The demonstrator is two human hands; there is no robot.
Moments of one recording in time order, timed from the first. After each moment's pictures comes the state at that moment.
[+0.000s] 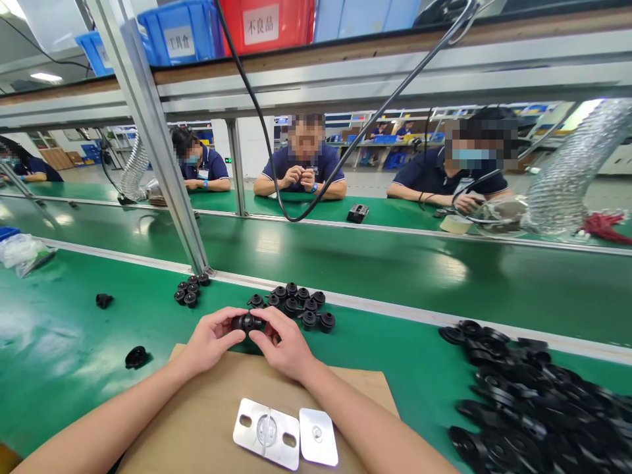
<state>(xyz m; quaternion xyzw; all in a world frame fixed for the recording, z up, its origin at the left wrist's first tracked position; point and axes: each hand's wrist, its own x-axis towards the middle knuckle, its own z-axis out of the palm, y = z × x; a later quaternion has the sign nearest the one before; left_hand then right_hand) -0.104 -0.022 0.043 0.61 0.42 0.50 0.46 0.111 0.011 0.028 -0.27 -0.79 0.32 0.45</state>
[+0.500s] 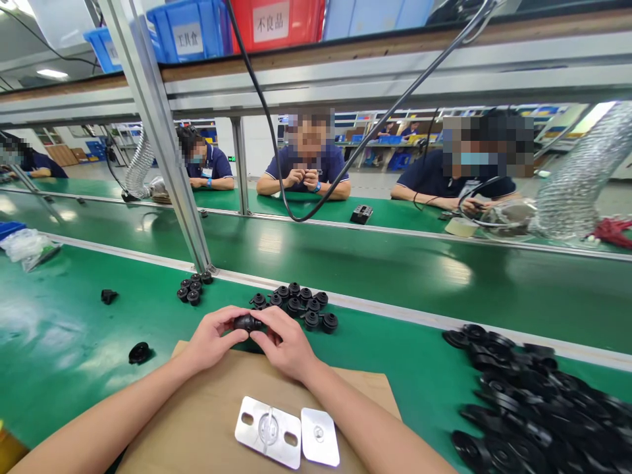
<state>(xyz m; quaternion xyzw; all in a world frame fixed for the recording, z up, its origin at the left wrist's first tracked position) -0.106 -0.021 0.042 0.65 0.42 0.48 0.42 0.111 0.014 0.025 -0.22 -0.80 0.28 0.47</state>
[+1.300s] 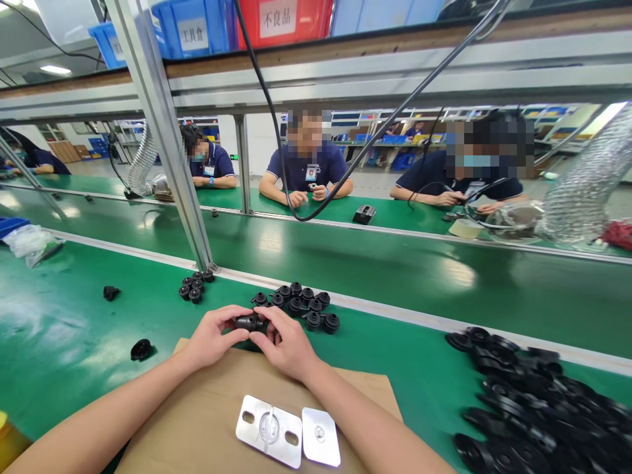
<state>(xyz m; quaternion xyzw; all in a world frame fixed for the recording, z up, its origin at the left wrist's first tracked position) -0.108 -0.021 0.049 0.65 0.45 0.45 0.41 0.111 0.012 0.023 -0.27 -0.81 0.29 0.43</state>
